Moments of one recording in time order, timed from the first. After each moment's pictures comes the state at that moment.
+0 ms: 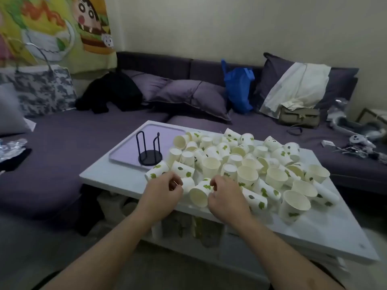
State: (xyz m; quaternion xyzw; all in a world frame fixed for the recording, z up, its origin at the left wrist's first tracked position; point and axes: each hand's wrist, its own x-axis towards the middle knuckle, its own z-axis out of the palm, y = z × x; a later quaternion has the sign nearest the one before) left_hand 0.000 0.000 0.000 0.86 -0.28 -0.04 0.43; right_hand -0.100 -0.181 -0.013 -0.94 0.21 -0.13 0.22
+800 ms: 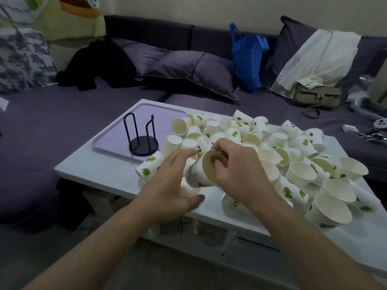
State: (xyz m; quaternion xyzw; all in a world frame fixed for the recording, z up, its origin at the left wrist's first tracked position) left_hand 0.054 -0.033 -0.022 0.82 -0.43 -0.05 0.37; right_hand -0.038 -0.209 0.022 -0.94 0.12 -0.24 0.23
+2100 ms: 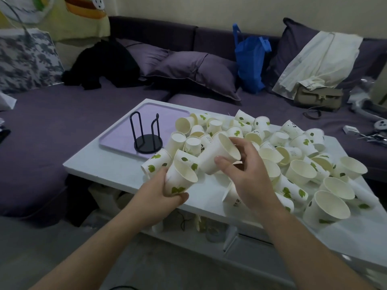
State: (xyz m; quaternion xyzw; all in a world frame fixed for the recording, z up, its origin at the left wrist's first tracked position) left_hand 0.051 0.000 -0.042 0.85 -0.25 -0.18 0.43; right_hand -0.059 -0.205 -0.001 -0.75 0.15 -0.26 0.59
